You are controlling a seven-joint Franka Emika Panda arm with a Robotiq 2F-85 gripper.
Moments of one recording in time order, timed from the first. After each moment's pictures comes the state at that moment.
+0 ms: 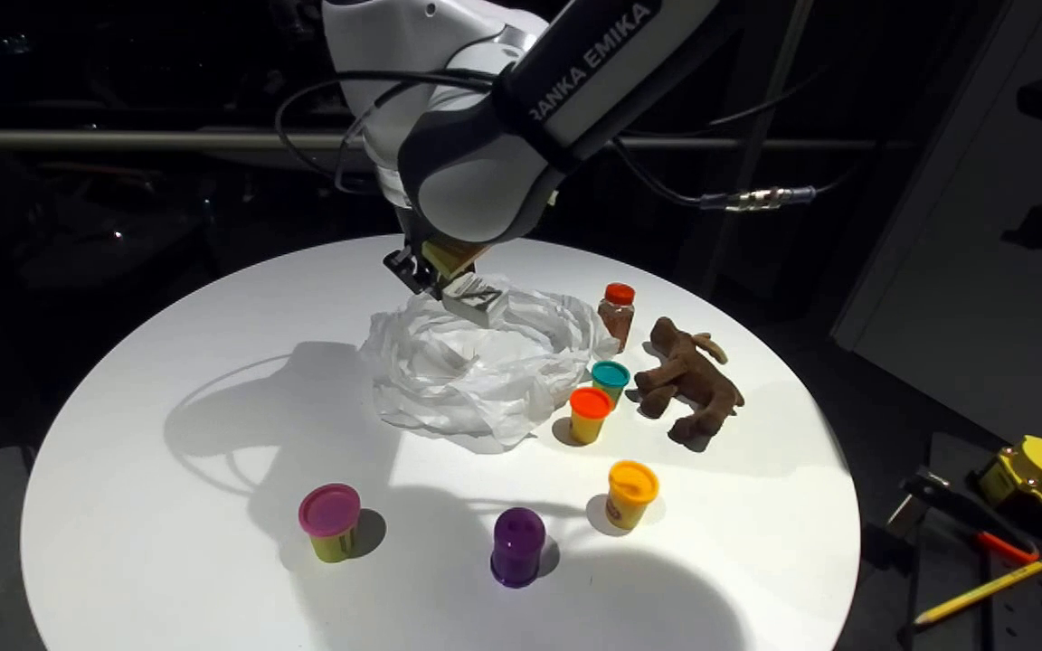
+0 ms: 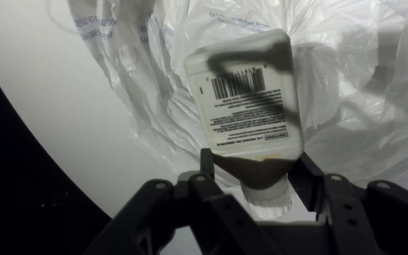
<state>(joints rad) 0.45 0.83 -0.32 -1.49 -0.41 2.41 0.56</state>
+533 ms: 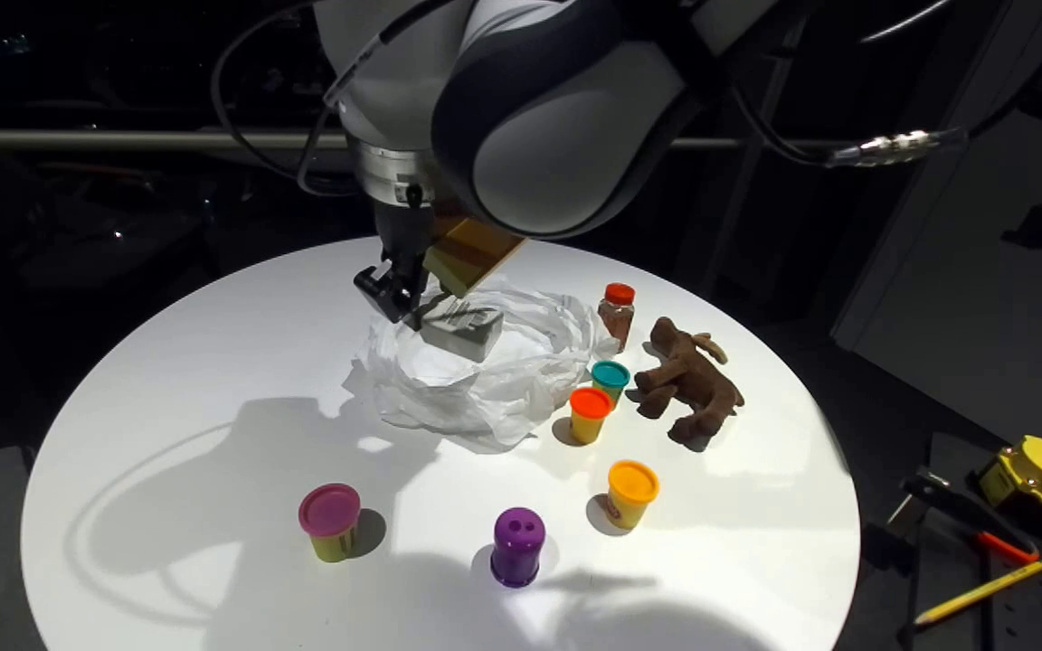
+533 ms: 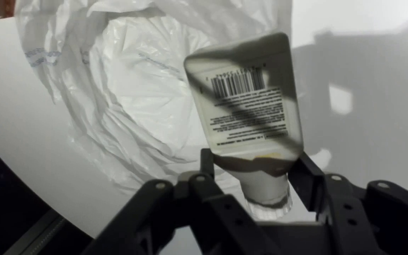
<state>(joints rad) 0.50 0.58 -0.20 -1.80 -0.49 2.51 0.59</state>
